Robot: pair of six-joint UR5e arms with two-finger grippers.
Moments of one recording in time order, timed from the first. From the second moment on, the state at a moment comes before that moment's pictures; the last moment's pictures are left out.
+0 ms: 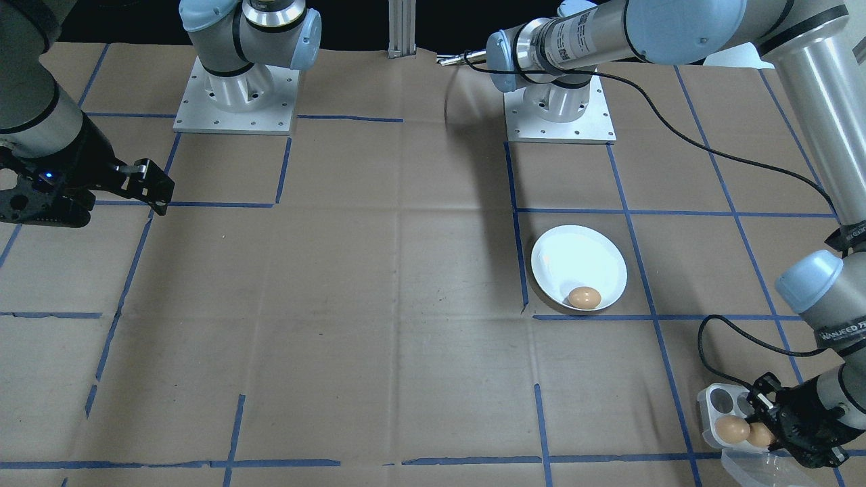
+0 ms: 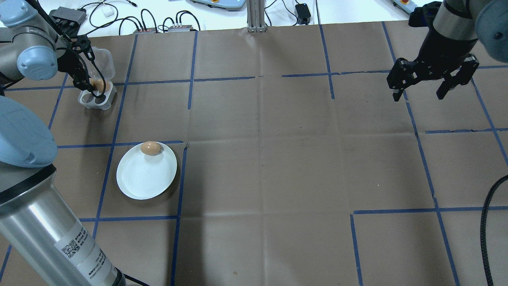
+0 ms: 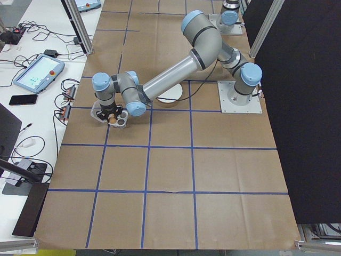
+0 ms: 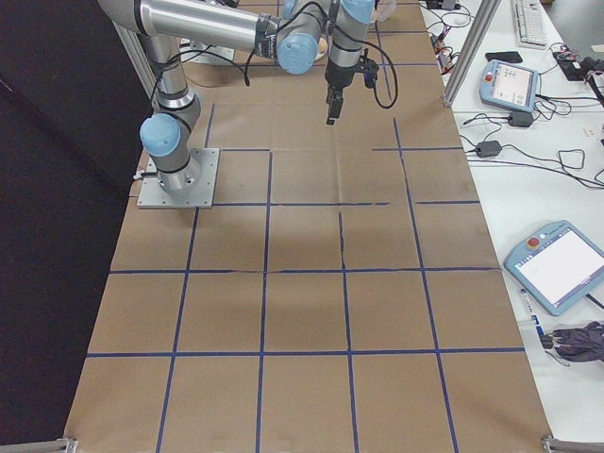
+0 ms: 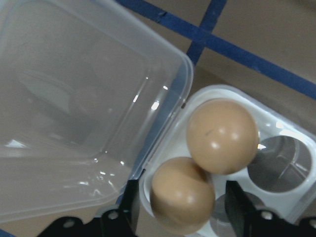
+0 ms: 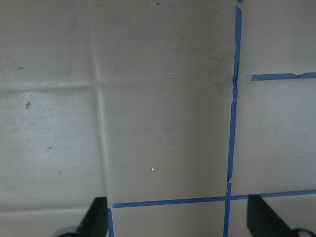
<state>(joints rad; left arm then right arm) -1.14 -2.36 -1.20 -1.06 1.58 1.54 1.39 -1.48 1.60 -1.57 -1.64 -0.14</state>
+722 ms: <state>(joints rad) -1.15 -2.19 -1.27 -1.15 1.59 1.53 1.39 -1.48 1.60 -1.57 -1.64 -0.14</state>
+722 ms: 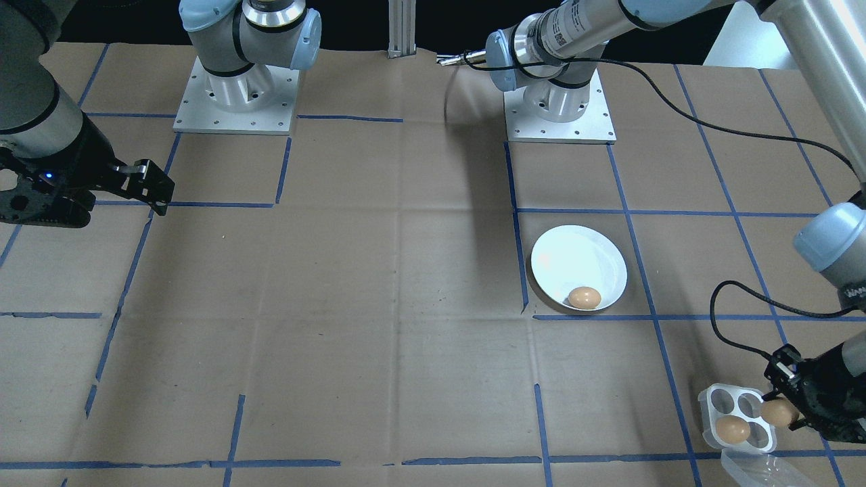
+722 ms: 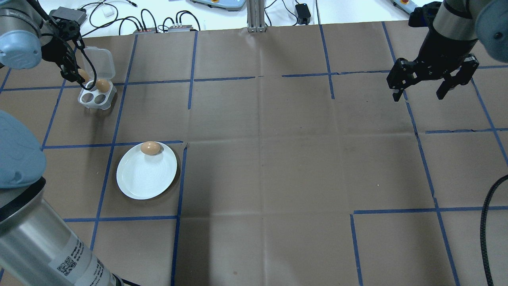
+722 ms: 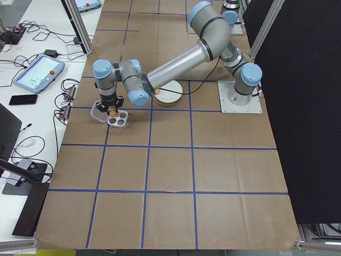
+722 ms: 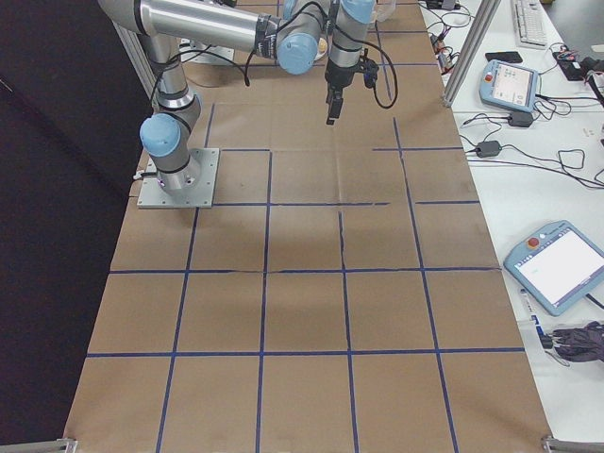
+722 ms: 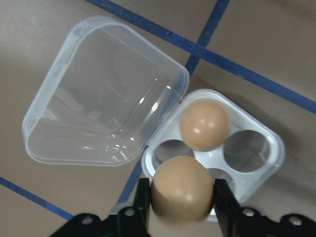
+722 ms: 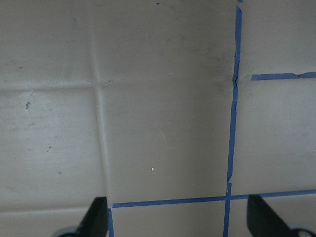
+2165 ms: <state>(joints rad) -1.32 -1.57 -2.06 -1.17 1.55 0.38 1.39 -1.48 1.60 -1.57 -1.64 -0.14</state>
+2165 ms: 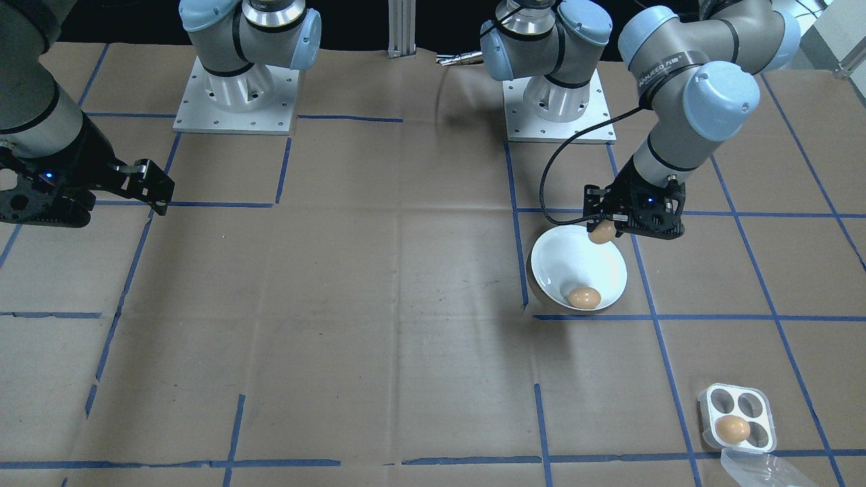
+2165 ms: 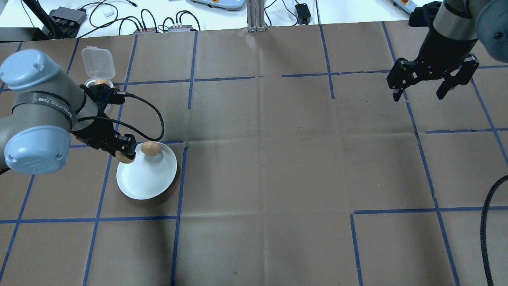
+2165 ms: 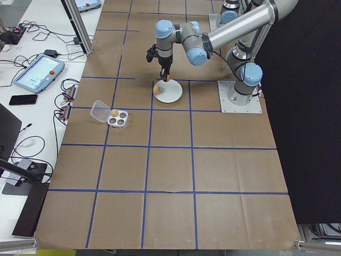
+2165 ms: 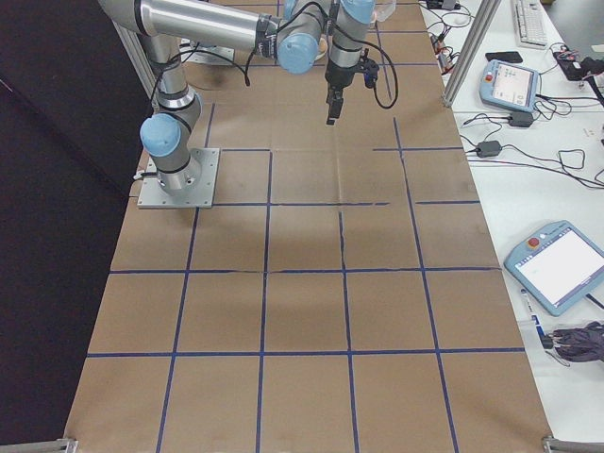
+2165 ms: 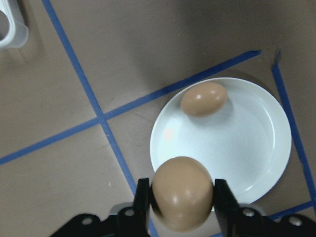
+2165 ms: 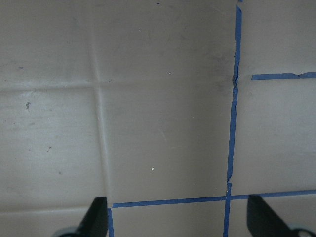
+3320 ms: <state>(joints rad) -1.33 -1.67 -2.21 -0.86 1.55 0.28 1.39 -1.48 1.60 -1.57 -1.64 -0.14</state>
